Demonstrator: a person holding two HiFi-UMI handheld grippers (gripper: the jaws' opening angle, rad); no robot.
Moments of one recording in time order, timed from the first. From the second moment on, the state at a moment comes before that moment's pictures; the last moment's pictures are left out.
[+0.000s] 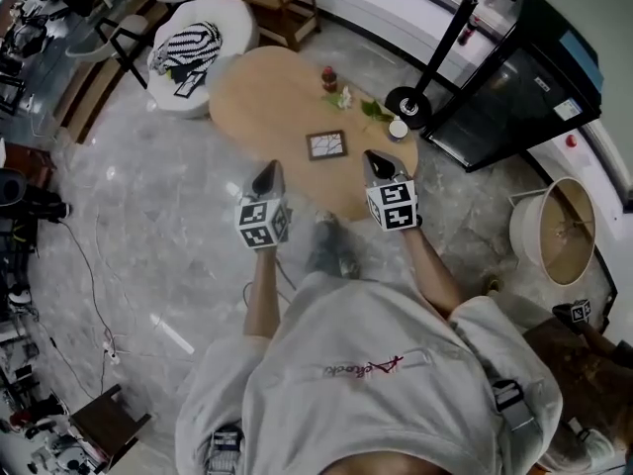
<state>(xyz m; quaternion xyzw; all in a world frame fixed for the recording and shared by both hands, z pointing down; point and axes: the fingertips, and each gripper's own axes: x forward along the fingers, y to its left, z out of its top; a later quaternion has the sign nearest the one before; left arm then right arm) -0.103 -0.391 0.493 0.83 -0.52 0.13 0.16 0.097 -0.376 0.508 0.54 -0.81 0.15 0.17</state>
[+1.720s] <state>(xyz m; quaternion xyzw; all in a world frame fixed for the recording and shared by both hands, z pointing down) -0.099 -0.510 0.754 0.80 -0.44 0.25 0.33 0.065 -0.475 0.760 0.51 -0.75 0.33 0.28</state>
